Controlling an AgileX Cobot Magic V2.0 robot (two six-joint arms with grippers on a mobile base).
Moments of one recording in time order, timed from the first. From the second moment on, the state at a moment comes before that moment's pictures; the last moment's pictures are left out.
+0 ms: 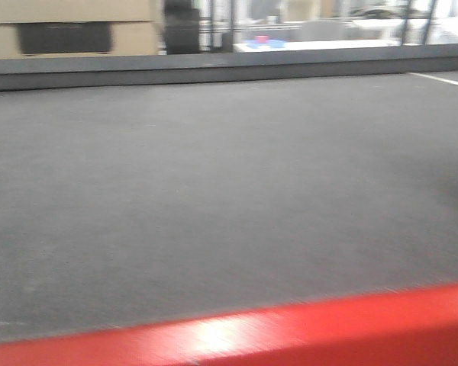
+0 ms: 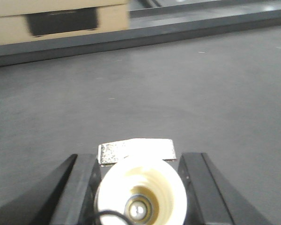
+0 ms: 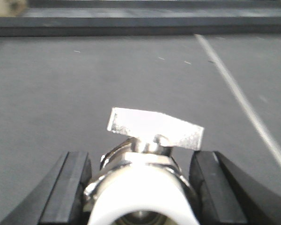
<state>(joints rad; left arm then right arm) -0.01 0.90 -1.19 -0.06 0.71 0.11 0.04 0.90 -1.17 0.04 0.71 -0.03</state>
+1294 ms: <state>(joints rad) -0.01 0.90 -1.19 -0.07 0.71 0.11 0.04 0.90 -1.17 0.04 0.71 -0.03</state>
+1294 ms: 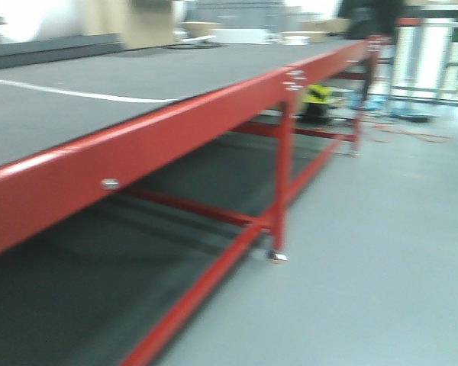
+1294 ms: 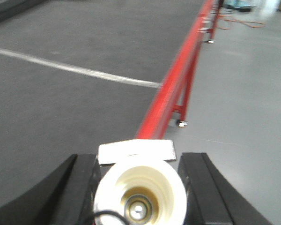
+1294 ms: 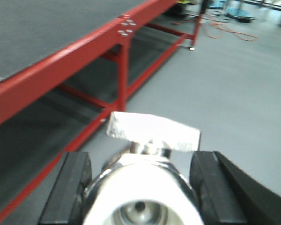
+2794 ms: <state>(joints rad) -0.01 0.90 -1.19 -0.07 0.71 0.11 0.04 0.90 -1.17 0.04 0.71 -0.03</state>
